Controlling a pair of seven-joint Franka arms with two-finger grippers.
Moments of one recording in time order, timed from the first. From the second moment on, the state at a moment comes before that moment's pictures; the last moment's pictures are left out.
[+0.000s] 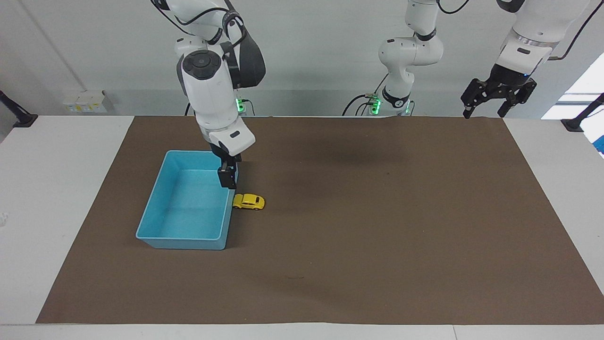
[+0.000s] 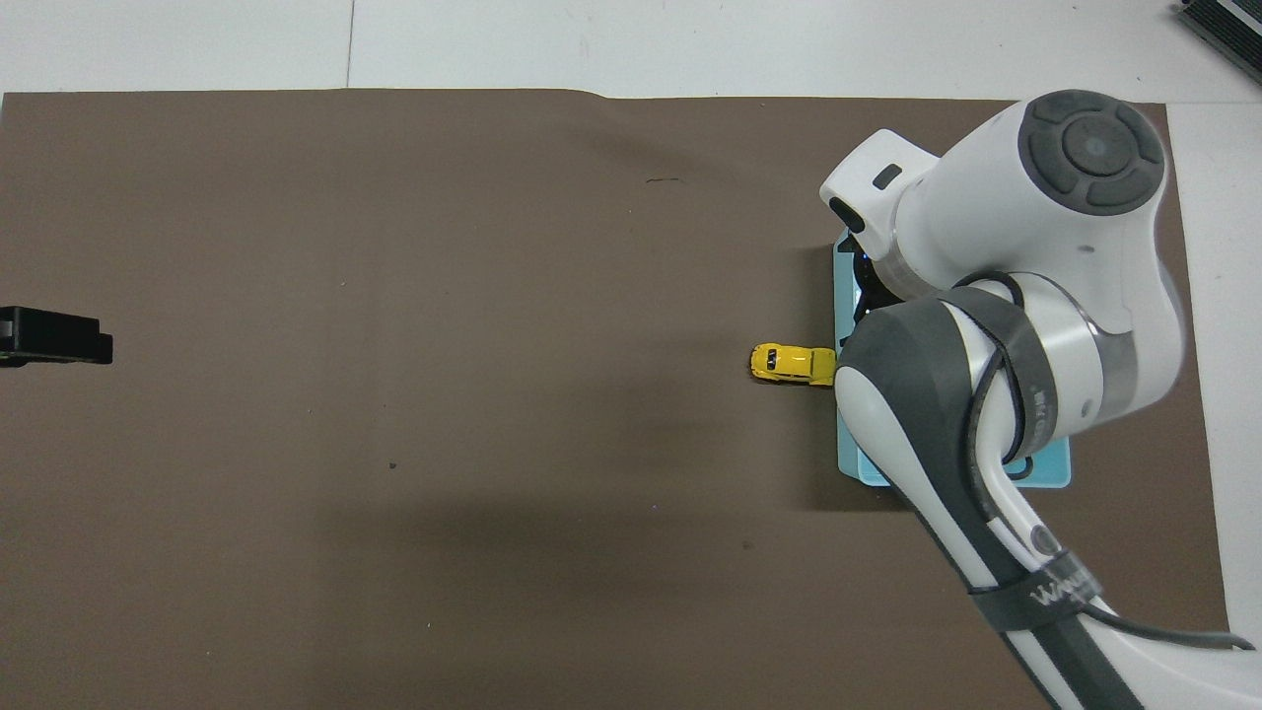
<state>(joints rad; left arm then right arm) -0.02 -0.13 -0.02 -1.66 -0.01 1.59 -0.04 0.21 0.22 0.08 -1.62 -0.03 1.88 -1.25</state>
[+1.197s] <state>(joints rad) -0.02 -0.13 -0.02 -1.66 -0.01 1.59 -0.04 0.21 0.29 0.08 -1.85 -0.03 2.15 -1.28</state>
